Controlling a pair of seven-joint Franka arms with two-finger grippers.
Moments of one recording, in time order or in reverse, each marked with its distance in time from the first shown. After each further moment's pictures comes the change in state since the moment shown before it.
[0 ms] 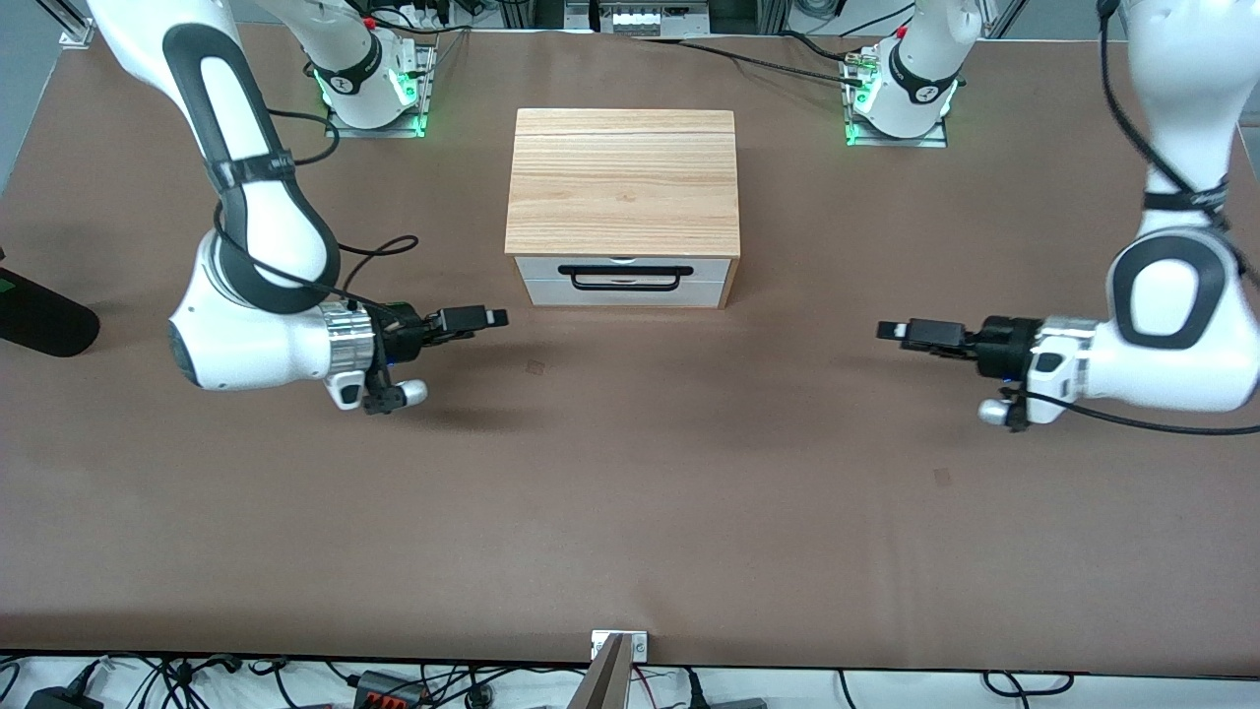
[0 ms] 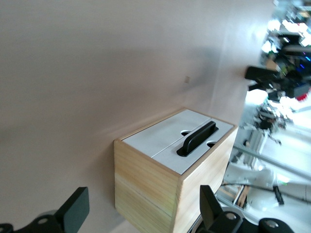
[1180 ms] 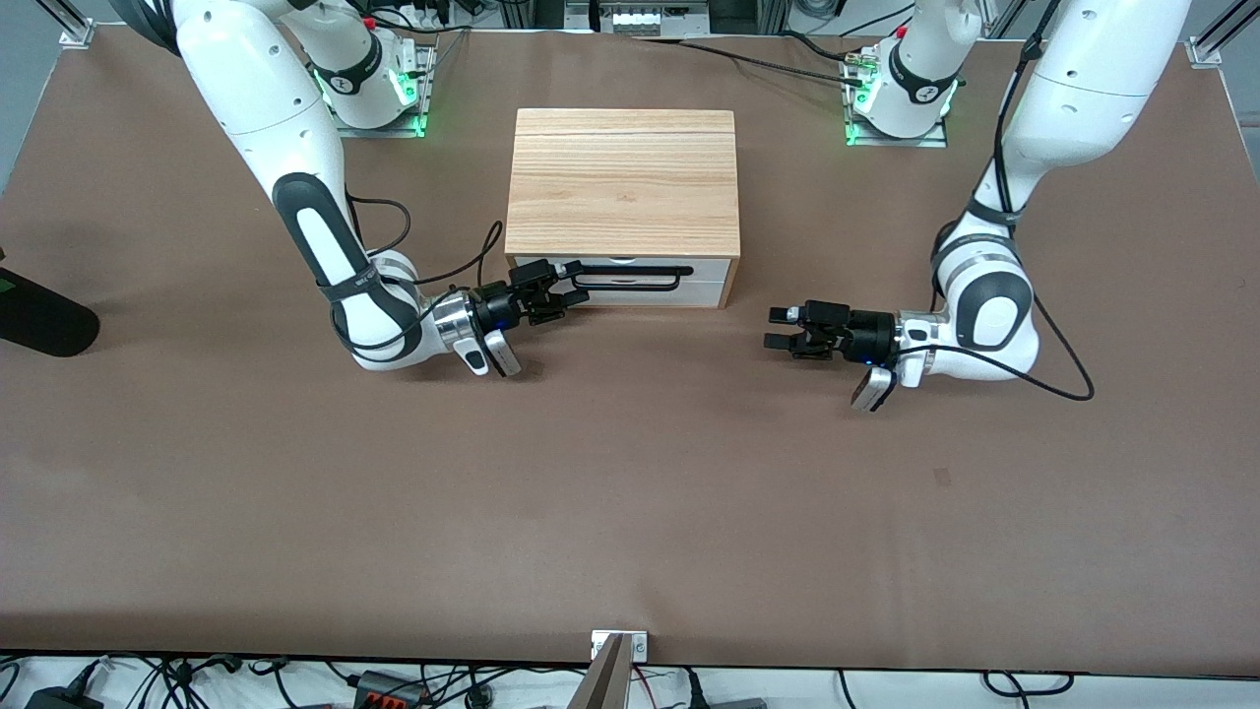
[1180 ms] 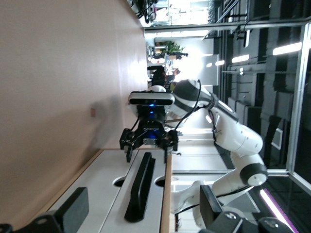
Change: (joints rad) left arm -0.049 0.088 -0.120 -0.339 -0.653 0.125 0.573; right arm 0.036 0.224 0.077 -0.206 0.563 -0.155 -0.752
